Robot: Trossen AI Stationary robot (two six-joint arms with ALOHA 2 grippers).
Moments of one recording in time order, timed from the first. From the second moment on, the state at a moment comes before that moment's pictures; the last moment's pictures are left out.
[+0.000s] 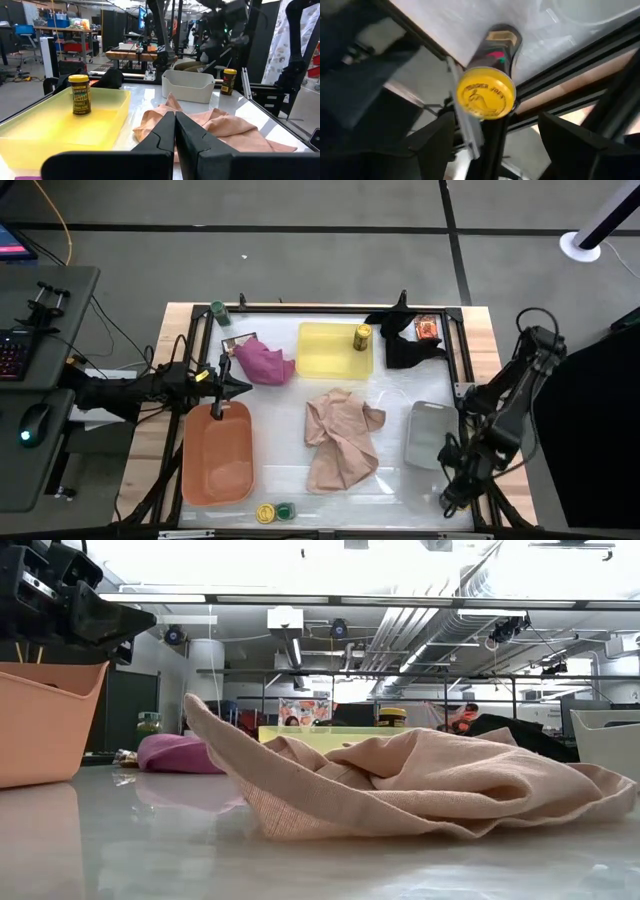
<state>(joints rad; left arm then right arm) 0.03 0.01 0.01 0.01 0.02 -0.05 0.99 1.26 0.95 -0.89 -0.36 1.82</state>
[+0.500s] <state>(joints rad) 0.03 0.01 0.01 0.01 0.02 -0.05 0.99 1.30 0.92 -0.91 -0.38 1.84</state>
